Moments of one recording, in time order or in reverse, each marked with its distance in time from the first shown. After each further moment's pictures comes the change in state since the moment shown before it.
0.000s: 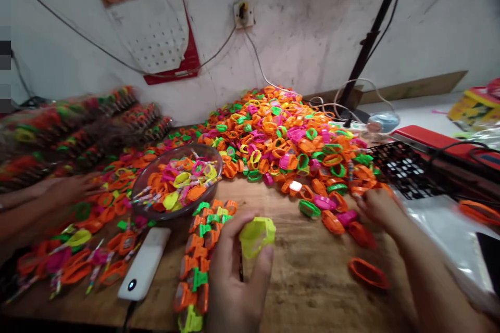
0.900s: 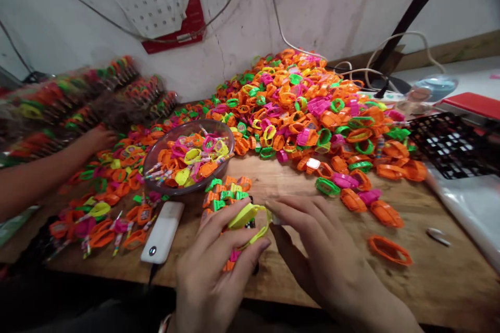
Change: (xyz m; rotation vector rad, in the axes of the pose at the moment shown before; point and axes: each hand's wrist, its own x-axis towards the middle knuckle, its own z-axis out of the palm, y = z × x) left_hand 0.006 0.010 -0.057 0.448 -0.076 0.220; right_hand -0.104 -0.243 -0.079 0.503 0.143 -0.711
